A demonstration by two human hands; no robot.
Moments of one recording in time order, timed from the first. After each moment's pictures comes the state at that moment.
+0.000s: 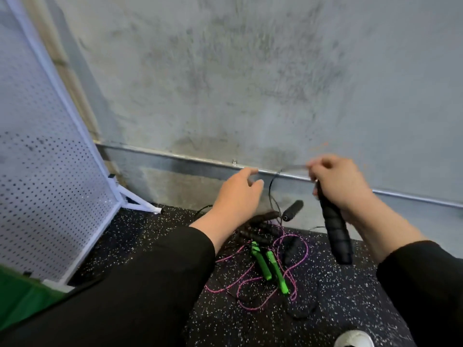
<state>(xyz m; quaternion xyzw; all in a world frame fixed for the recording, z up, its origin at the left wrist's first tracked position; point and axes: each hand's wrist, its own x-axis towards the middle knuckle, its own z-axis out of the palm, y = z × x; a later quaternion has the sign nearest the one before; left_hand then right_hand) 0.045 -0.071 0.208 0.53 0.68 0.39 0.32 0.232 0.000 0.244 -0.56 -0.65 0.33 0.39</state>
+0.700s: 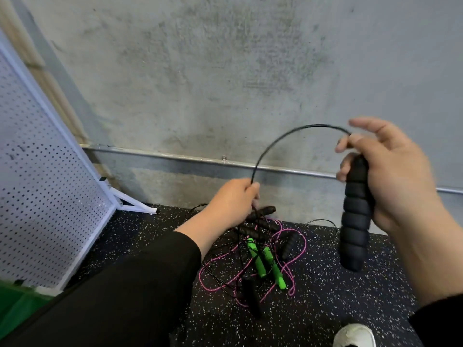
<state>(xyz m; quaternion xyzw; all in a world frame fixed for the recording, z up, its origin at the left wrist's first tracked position) 0.072 -0.060 0.205 0.58 0.69 0.28 0.33 0.285 -0.033 0.291 -0.40 -0.55 0.48 0.55</state>
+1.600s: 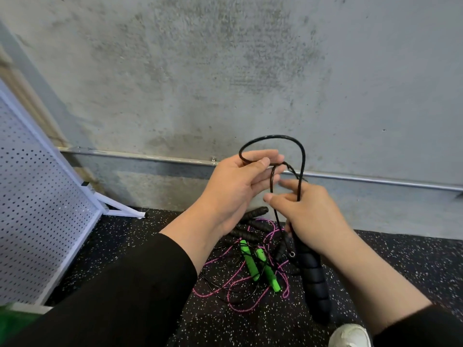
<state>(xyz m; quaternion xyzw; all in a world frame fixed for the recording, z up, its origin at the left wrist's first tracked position) 0.096 -0.048 0.233 0.35 0.36 0.62 0.61 0.243 -0.045 0.235 -0.57 -0.65 0.42 0.28</state>
